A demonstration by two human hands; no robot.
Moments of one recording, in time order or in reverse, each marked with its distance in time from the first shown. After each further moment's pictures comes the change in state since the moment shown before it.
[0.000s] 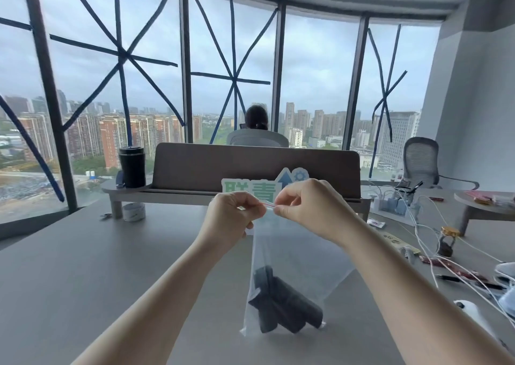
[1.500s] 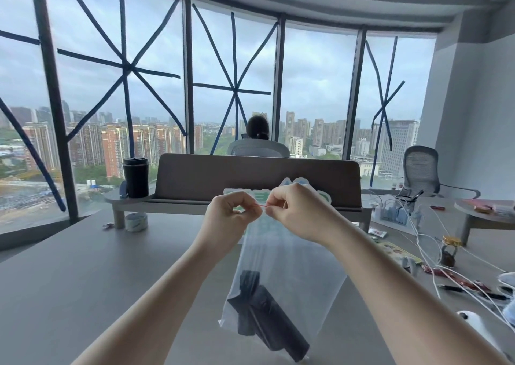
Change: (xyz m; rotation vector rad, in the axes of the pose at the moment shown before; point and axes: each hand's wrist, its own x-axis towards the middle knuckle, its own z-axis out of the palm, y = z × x) left_hand -0.002 0.015 -0.013 -0.066 0.019 0.156; right_hand 0.014 -0.020 0.005 0.013 -0.050 -0.029
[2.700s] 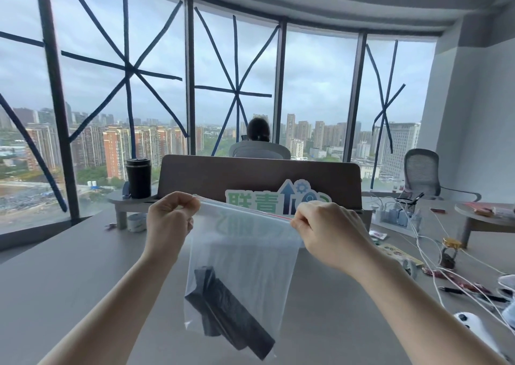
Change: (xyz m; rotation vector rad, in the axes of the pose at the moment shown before) left_hand 0.003 -0.037 -0.070 -0.198 0.396 -0.123; right_hand -0.043 0.011 -0.007 -0.335 0.099 0.020
